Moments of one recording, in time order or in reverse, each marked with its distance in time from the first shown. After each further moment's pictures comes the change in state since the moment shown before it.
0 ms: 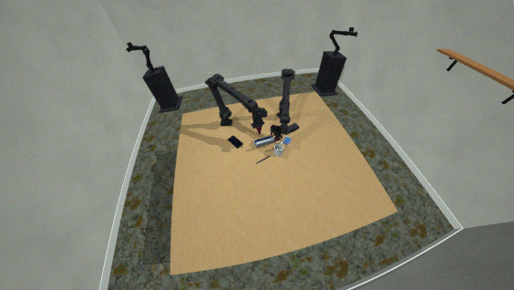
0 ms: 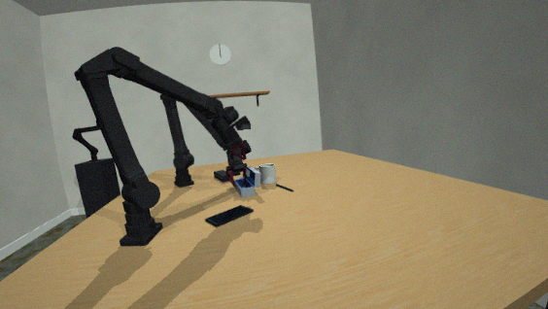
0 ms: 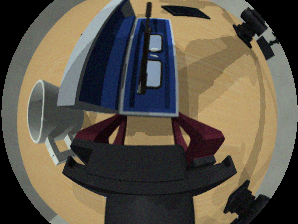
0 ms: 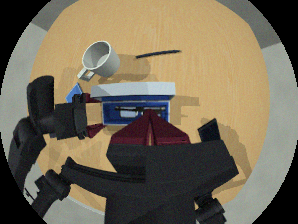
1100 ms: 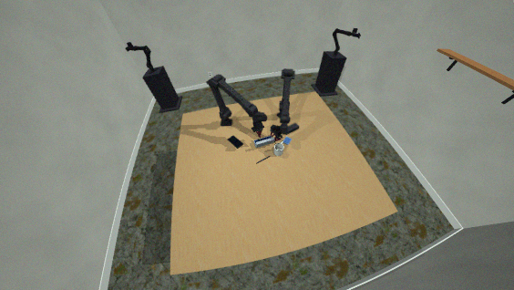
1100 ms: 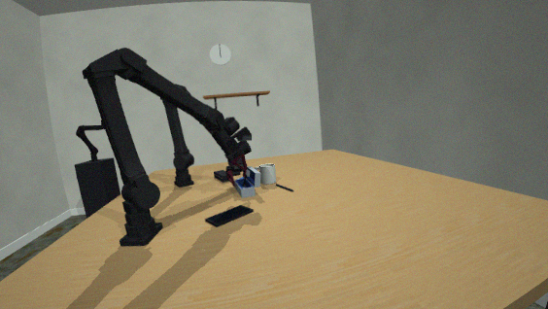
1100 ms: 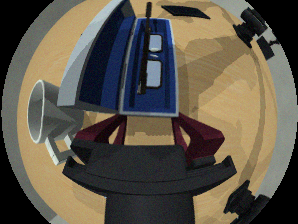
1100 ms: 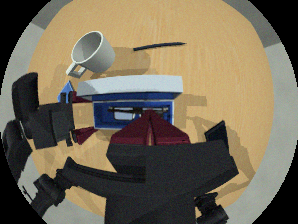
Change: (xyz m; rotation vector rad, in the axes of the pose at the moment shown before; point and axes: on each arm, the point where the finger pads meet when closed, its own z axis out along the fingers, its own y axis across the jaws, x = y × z) left arm 0.000 0.000 0.000 0.000 0.000 0.000; right arm 0.024 -0.001 0.039 0.000 0.000 -0.001
